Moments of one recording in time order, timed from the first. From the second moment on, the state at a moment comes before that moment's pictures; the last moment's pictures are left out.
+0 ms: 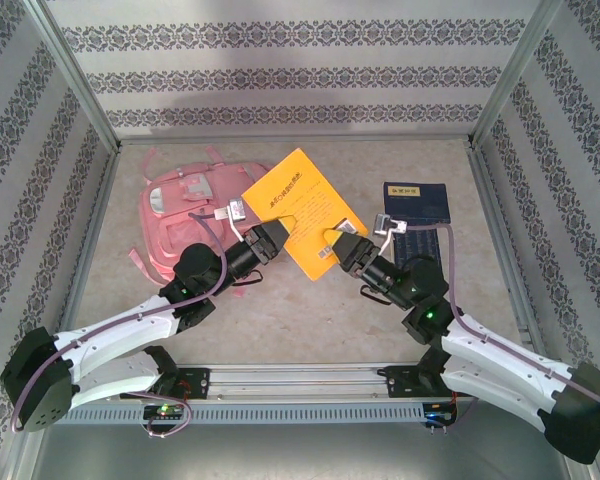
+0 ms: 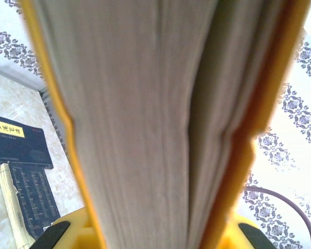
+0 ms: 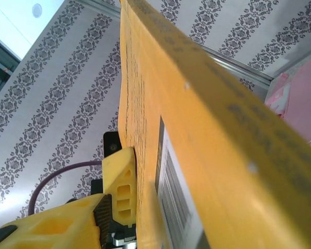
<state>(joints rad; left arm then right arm) -0.80 1.05 0.58 0.69 0.06 -1.05 0.78 0.79 0.39 0.63 -0.16 1.23</state>
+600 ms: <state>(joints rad) -0.83 1.04 0.59 0.60 0.00 -1.04 0.81 0.77 0.39 0.56 -0.06 1.19</state>
